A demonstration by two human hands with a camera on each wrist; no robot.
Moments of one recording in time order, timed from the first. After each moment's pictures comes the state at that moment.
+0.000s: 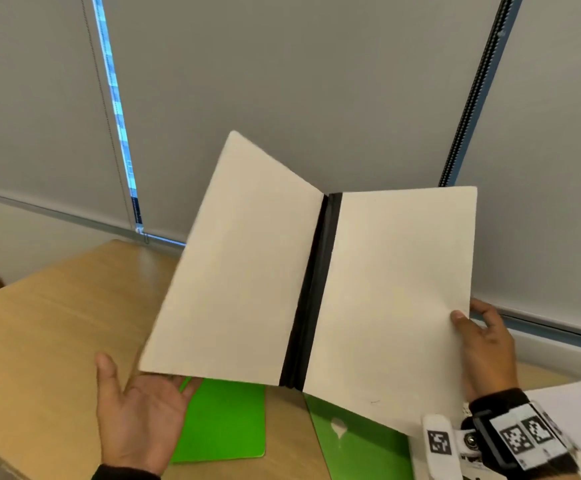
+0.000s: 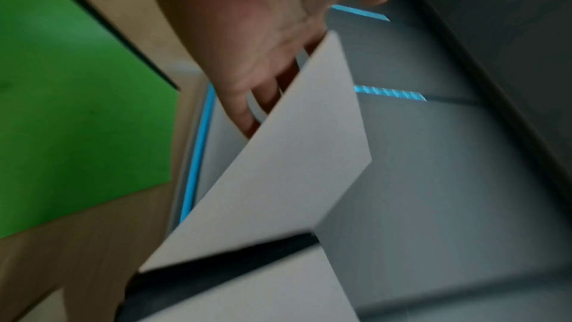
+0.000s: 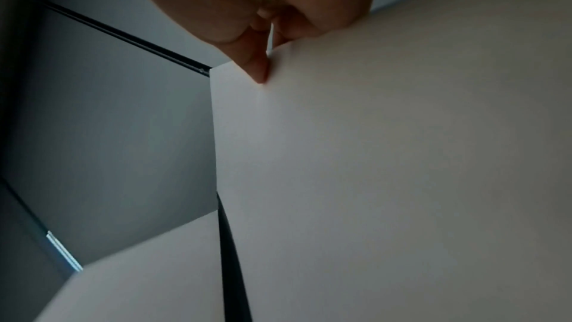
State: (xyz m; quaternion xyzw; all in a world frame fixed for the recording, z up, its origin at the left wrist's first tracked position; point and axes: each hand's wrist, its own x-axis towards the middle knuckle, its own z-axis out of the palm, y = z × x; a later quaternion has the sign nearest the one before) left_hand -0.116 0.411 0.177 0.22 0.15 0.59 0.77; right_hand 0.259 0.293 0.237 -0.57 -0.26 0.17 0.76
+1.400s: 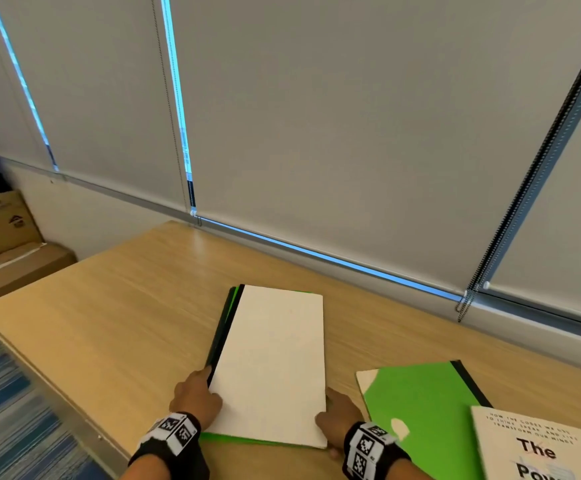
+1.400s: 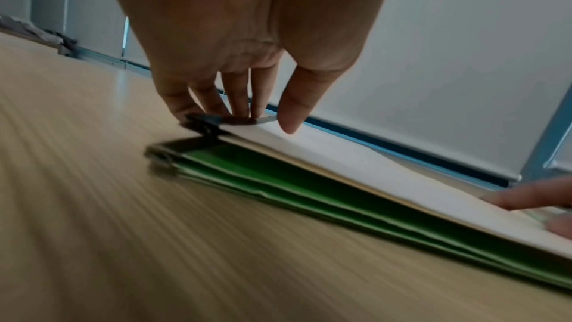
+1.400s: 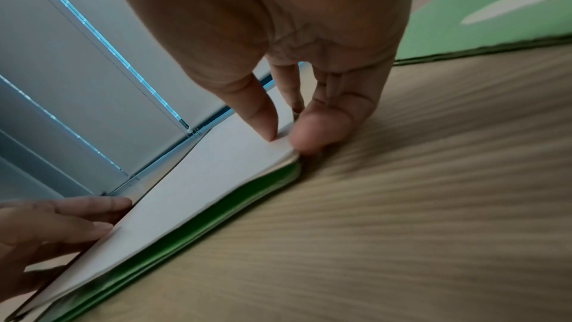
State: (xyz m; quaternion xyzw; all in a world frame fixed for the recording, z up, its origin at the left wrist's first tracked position) left_hand -0.171 0.495 0.052 0.63 0.69 0.10 0.34; right_hand 0.078 0.408 0.055 -0.76 -0.44 0.44 0.20
